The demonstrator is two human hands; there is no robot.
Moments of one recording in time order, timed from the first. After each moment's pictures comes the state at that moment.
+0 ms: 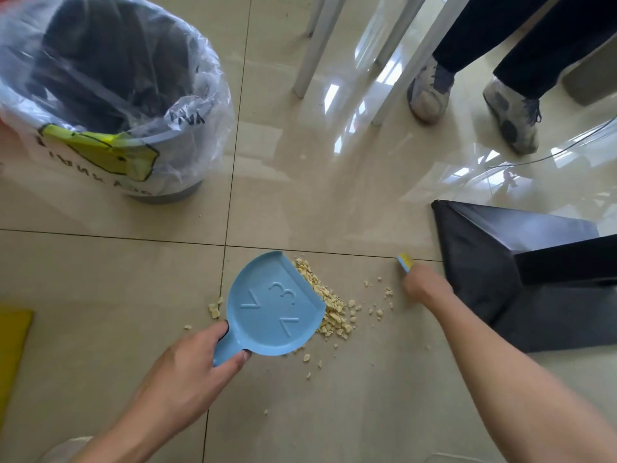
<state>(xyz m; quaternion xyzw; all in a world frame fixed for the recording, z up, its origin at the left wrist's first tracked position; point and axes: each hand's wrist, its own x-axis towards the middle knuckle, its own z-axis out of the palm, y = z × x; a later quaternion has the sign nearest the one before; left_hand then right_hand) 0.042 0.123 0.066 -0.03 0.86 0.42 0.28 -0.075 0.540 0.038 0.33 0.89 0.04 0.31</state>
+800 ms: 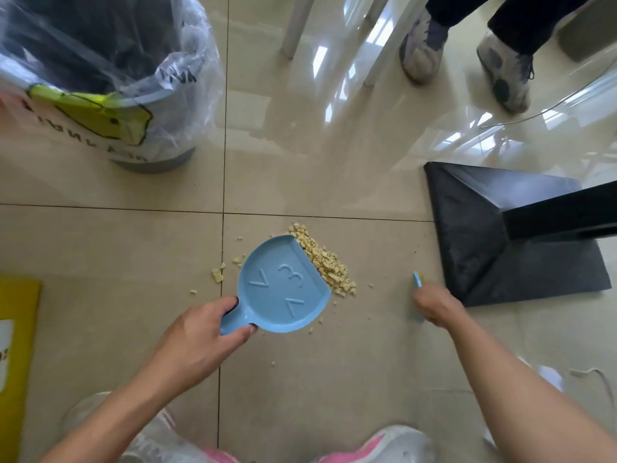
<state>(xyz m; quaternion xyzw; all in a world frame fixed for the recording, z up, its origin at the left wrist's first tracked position) 0.051 0.116 0.058 0.03 0.86 0.40 0.30 0.035 0.546 0.054 0.40 0.84 -0.04 0.37</state>
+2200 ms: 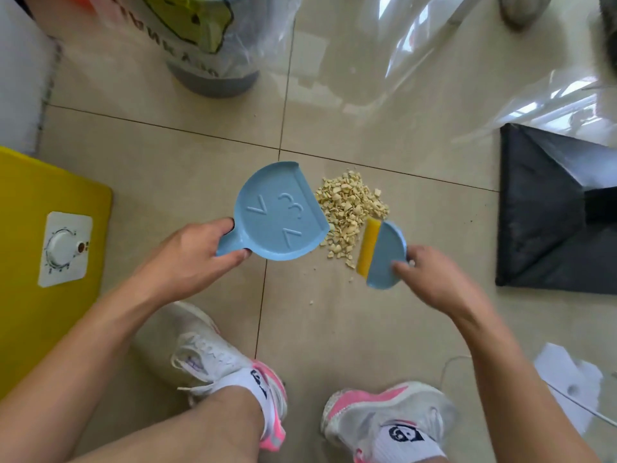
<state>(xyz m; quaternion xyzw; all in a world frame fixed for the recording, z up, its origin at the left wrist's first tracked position) 0.052 0.039 0.053 0.03 0.89 0.35 0.30 0.050 0.403 0.108 0.14 0.91 -0.13 0.38</state>
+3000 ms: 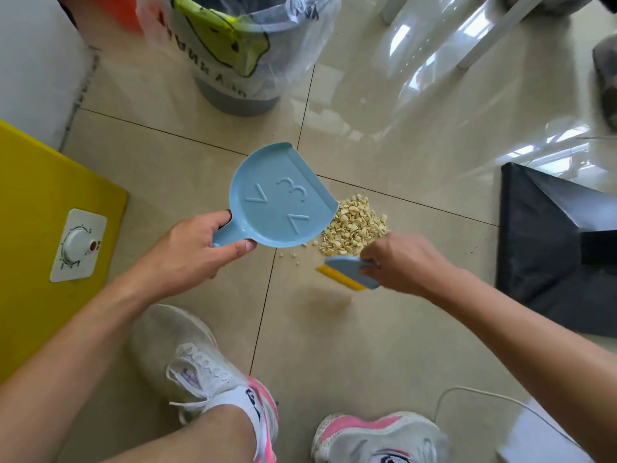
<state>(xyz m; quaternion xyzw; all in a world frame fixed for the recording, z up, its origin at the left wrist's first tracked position) 0.045 0.029 0.069 -0.05 0.84 0.46 0.26 -0.011 0.368 0.083 -0.26 0.91 0.10 0.31</state>
